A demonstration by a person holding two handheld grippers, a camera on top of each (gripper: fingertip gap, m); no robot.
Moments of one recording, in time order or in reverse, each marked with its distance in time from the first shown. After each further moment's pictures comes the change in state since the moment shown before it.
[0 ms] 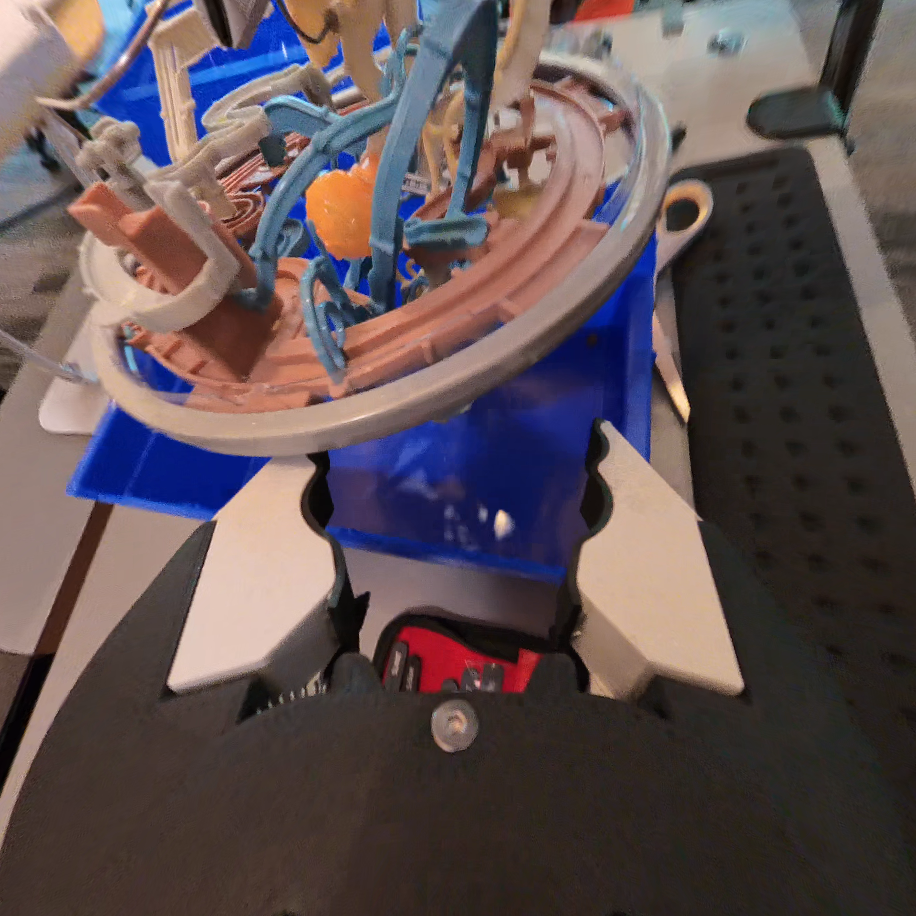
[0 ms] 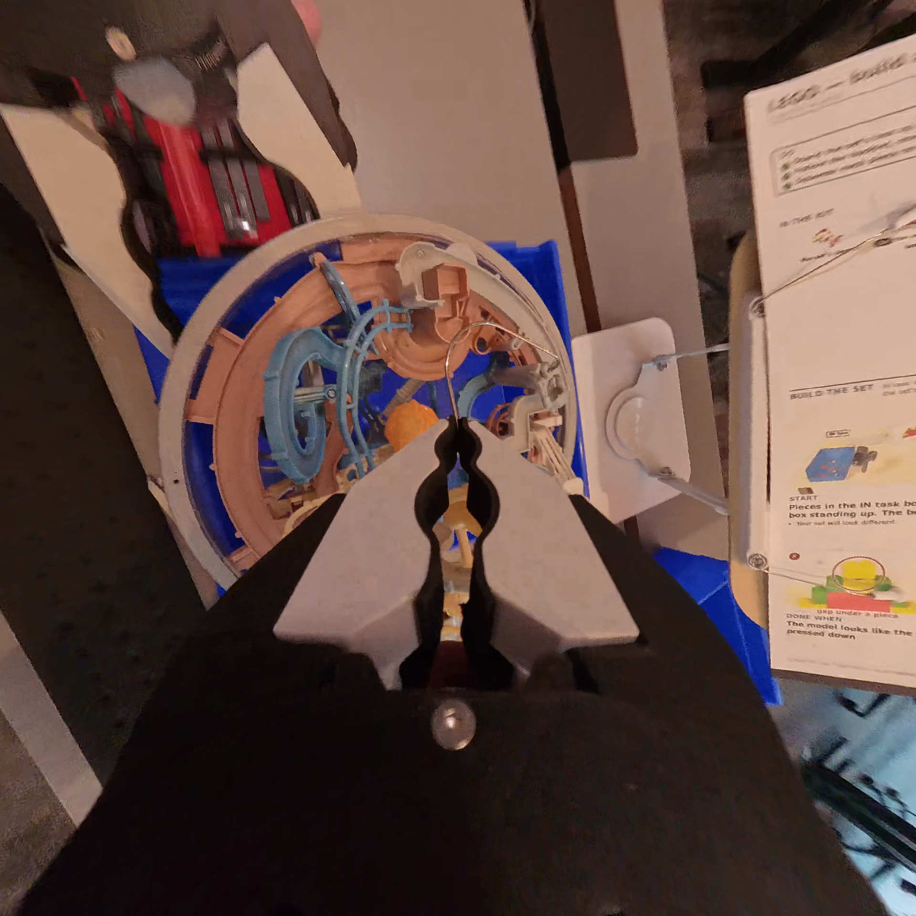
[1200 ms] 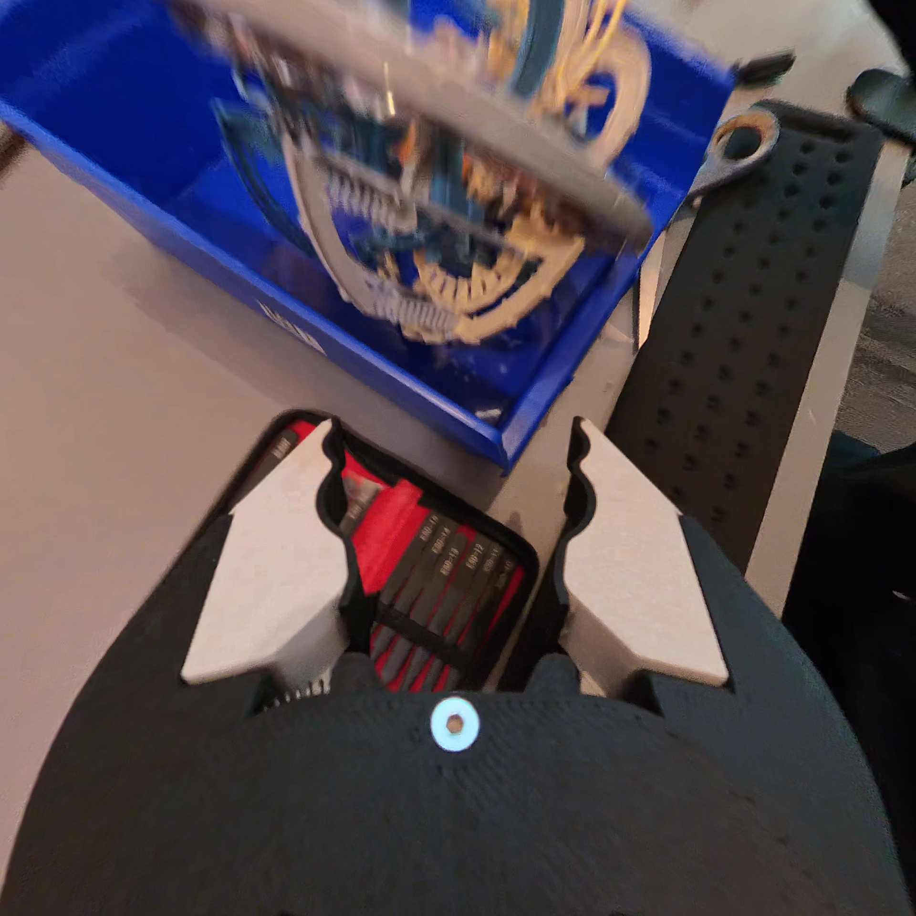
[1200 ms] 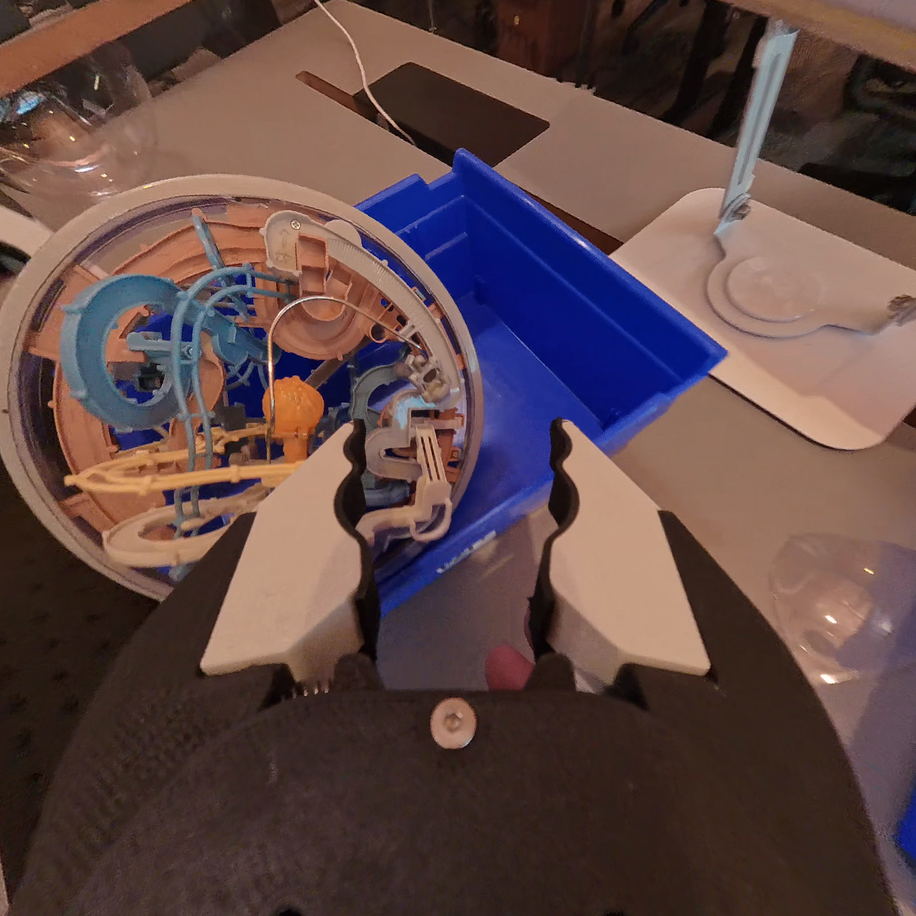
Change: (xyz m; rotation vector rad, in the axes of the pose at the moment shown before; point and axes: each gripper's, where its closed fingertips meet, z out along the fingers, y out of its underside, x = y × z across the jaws) left arm 0.042 0.060 -0.046 -0.181 -0.114 -0.397; right arm 0.004 0.094 0.067 0.467 -0.056 0.665
